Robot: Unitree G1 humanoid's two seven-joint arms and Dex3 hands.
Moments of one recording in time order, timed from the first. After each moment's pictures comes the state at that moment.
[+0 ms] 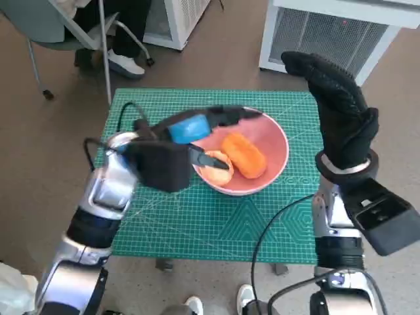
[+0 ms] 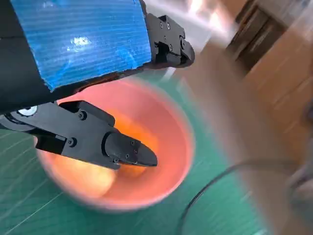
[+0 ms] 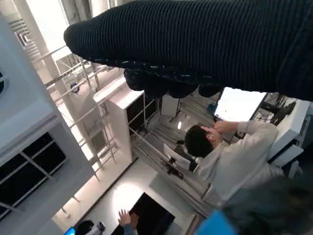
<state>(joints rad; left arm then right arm) -0.75 0.33 -0.14 0.26 0.13 -0.18 -0.59 -0.72 -0.14 -0.12 0.43 0.27 -0.82 0.42</state>
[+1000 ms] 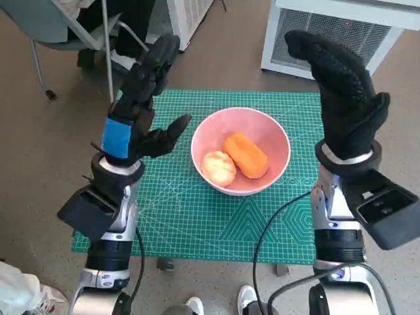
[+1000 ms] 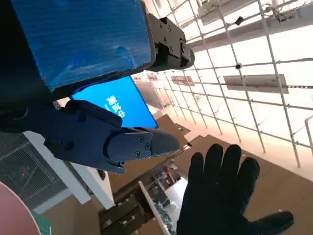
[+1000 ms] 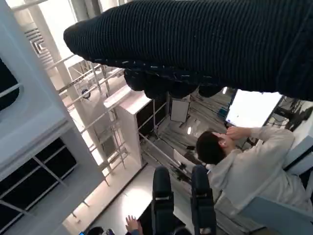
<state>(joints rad) -0.59 0.15 0.08 0.25 -0.10 -0.62 -0.25 -0.78 -0.13 -0.11 0.43 0.24 -0.81 0.37</state>
